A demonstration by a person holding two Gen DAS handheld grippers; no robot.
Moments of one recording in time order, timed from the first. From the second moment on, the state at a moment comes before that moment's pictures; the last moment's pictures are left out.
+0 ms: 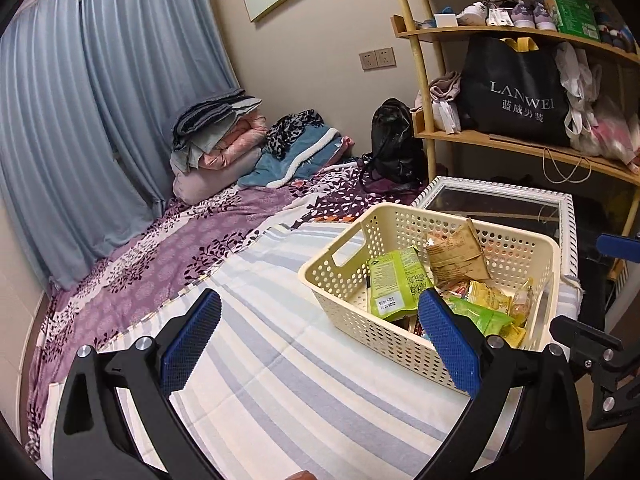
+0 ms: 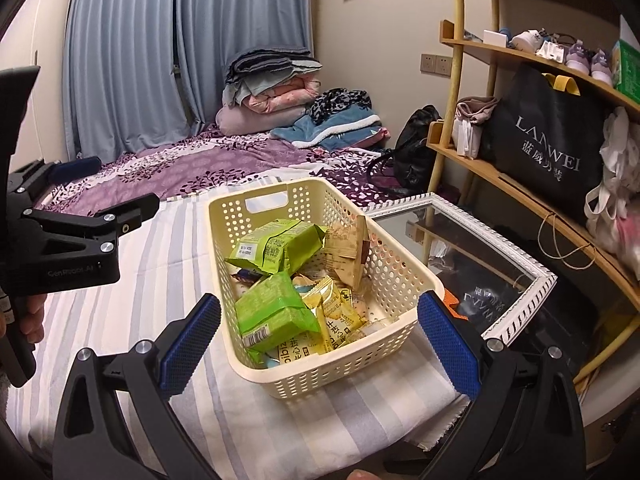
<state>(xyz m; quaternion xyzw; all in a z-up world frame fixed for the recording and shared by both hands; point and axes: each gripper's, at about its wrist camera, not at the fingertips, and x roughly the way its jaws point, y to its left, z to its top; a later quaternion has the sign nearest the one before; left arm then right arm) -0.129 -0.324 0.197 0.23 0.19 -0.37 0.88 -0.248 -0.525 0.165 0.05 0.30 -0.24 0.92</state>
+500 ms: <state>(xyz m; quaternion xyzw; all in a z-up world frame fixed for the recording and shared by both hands) -0.147 -0.340 0.183 0.28 0.18 -0.36 0.87 -0.250 -0.527 0.152 0.03 0.32 -0.26 0.91</state>
